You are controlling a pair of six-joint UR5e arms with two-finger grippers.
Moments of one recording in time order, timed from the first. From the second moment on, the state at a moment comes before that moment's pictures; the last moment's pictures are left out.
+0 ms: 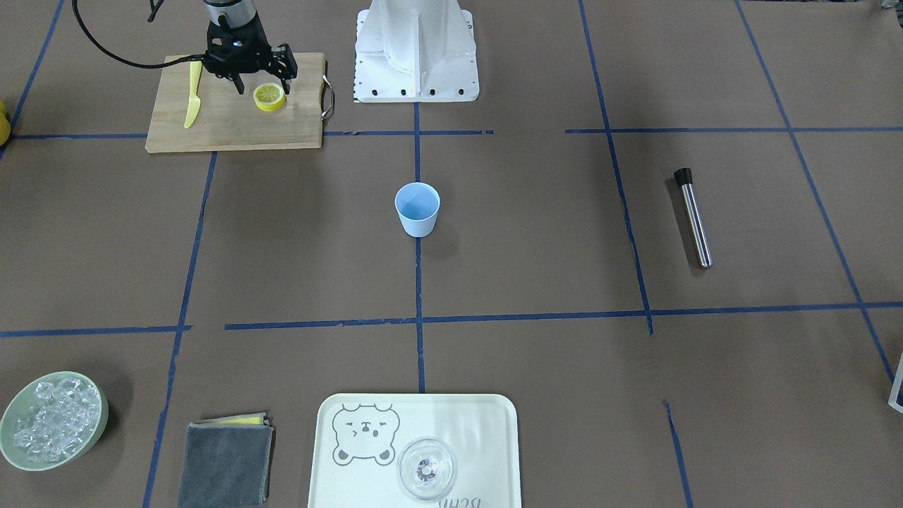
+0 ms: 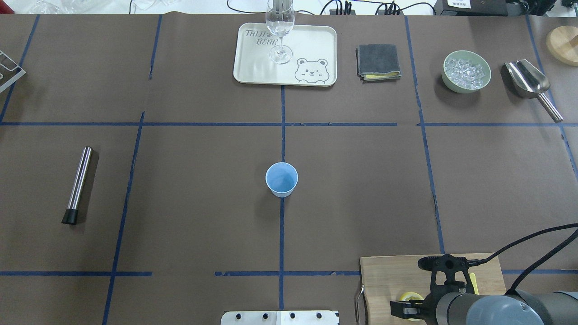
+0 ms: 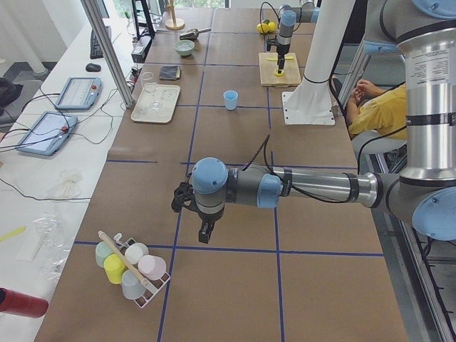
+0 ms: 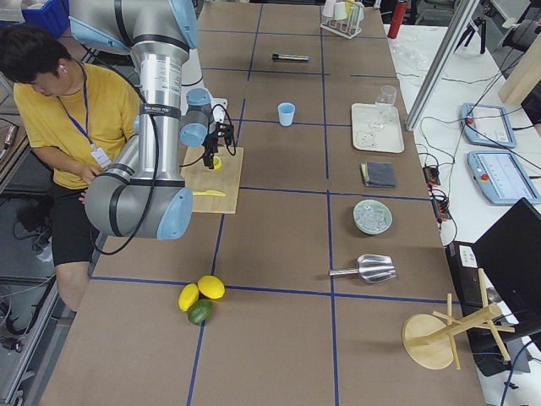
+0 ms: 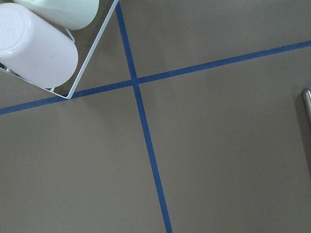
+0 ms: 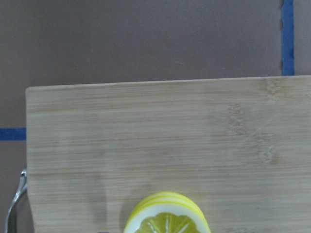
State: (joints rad) left arm -1.57 -1.43 -1.78 -1.61 -2.42 0.15; right arm -0.01 -1.71 2.22 -1.32 1.54 1.60
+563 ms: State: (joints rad) left arm -1.57 -1.43 -1.78 -1.61 -2.42 0.15; right arm -0.01 -1.71 2.20 -1.31 1.54 1.60
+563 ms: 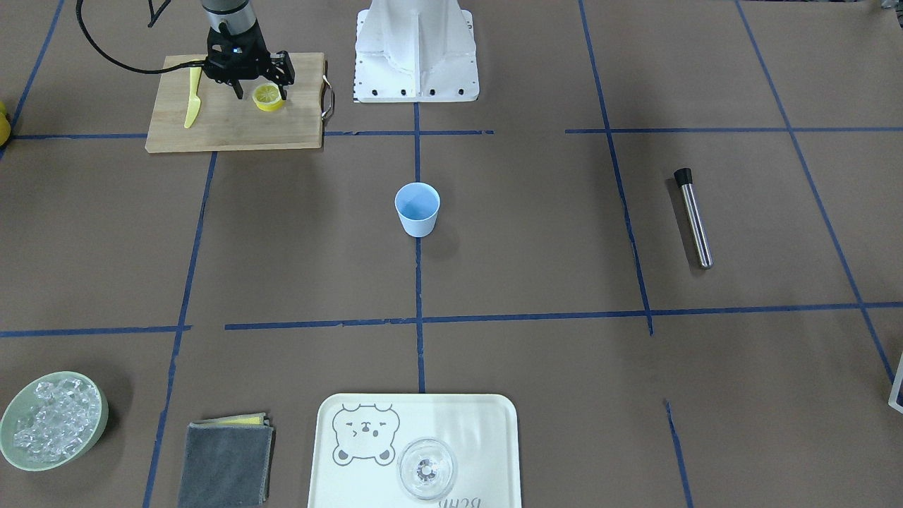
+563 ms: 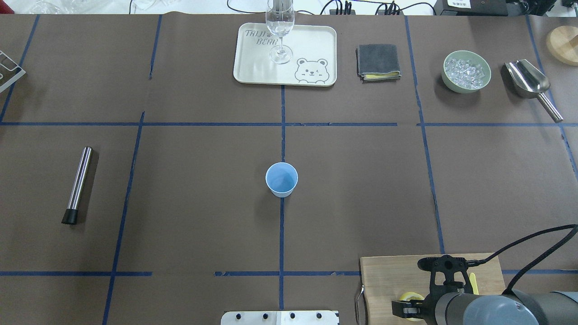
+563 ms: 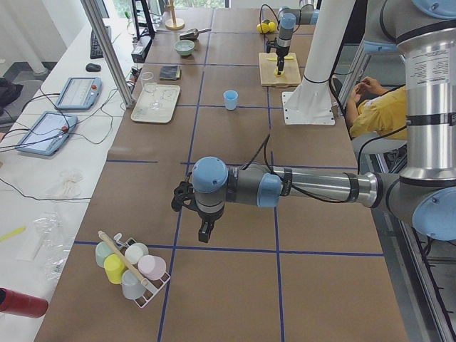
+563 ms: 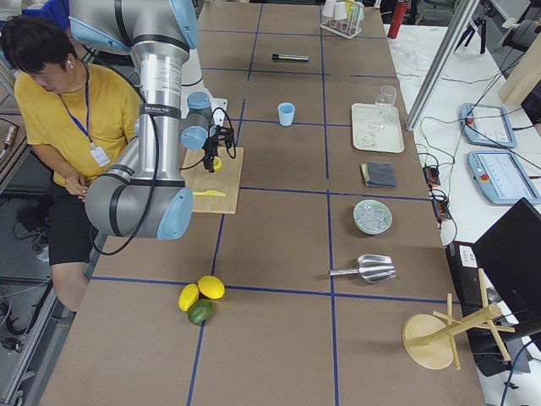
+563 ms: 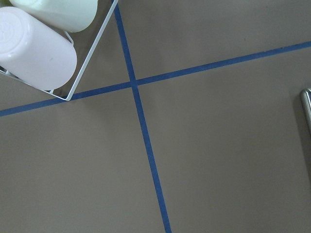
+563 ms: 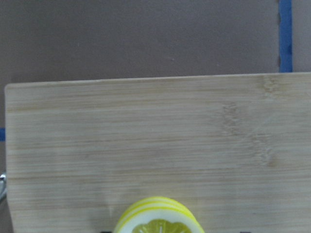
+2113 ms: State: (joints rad) left arm -1.57 -1.41 -1.79 -1.61 -2.42 0.15; right arm 0.00 -1.71 2.23 -1.31 1.55 1.61
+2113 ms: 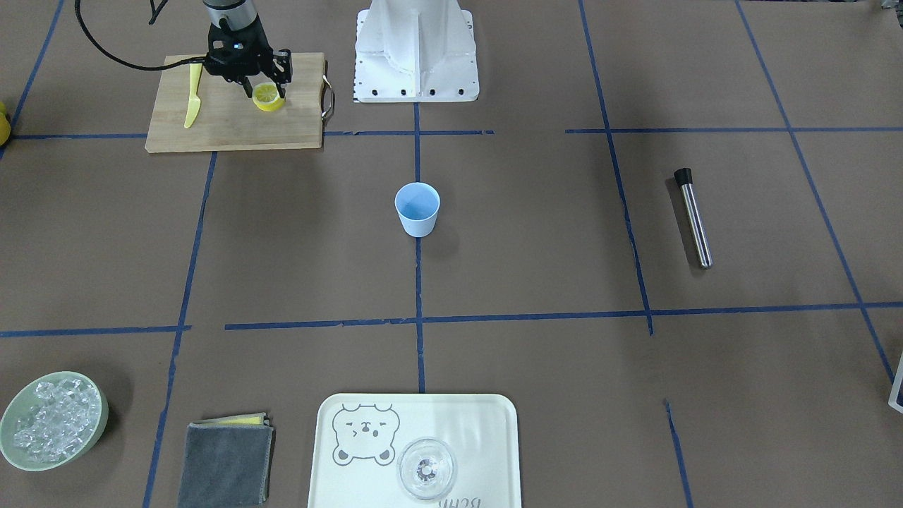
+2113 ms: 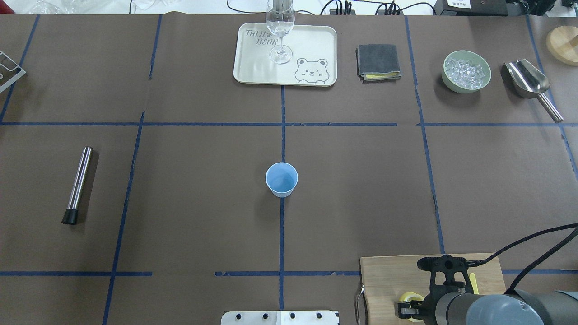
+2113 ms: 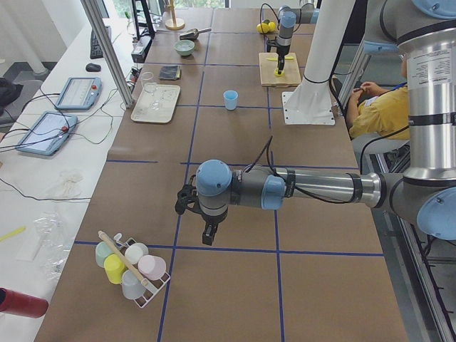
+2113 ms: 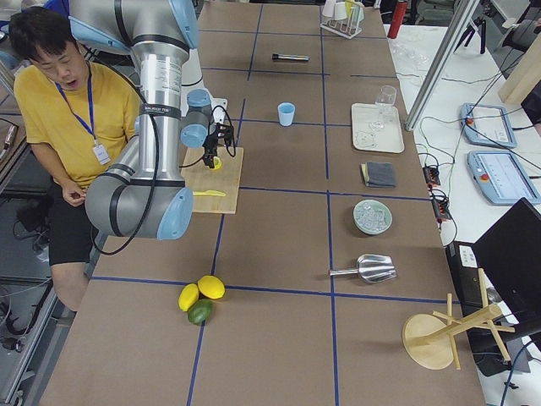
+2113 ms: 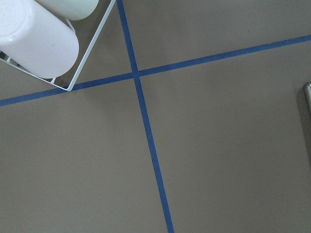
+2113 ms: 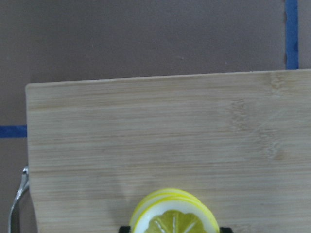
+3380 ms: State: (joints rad) left arm -1.57 -1.39 -1.80 -1.61 -2.42 0.15; right arm 0.01 -1.73 2.29 -1.32 1.56 1.61
